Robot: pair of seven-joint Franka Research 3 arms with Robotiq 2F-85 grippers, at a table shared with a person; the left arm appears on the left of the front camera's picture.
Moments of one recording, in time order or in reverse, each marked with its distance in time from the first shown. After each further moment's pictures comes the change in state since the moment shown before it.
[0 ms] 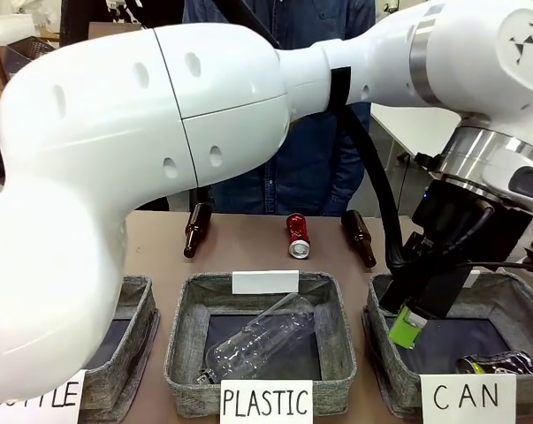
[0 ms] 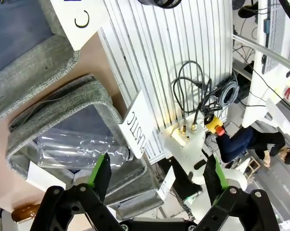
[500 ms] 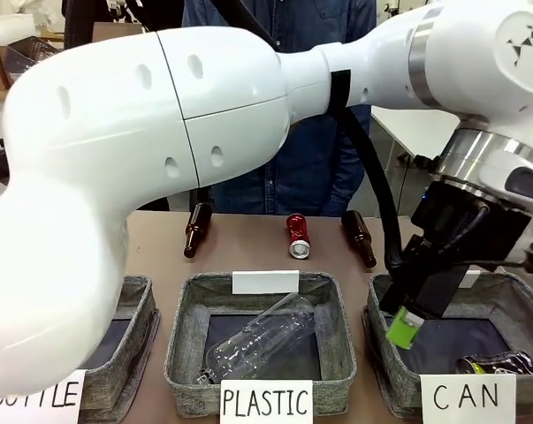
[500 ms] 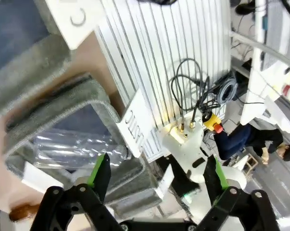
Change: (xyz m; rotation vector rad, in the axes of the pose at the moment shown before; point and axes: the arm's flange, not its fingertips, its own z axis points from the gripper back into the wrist) left arm -0.003 0.004 -0.006 -0.021 0.017 0.008; right arm 0.000 0.000 0.000 0.000 0.000 0.000
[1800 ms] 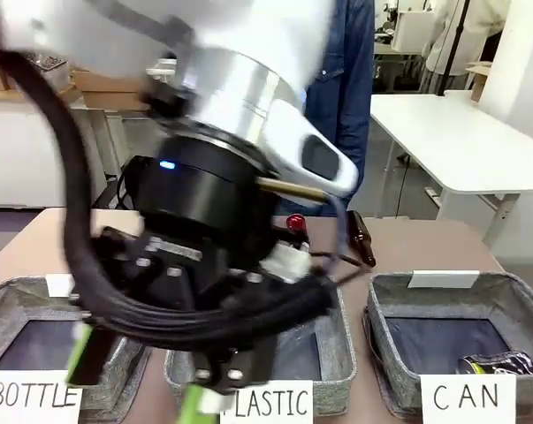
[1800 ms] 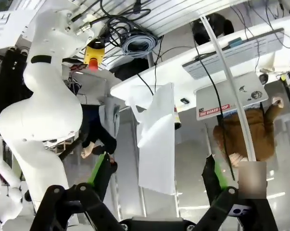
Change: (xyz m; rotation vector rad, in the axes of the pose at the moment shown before) left arm -0.185 -0.184 -0.068 -0.423 0.029 1.115; right arm 0.000 0.000 0.000 -0.003 0.002 -0.001
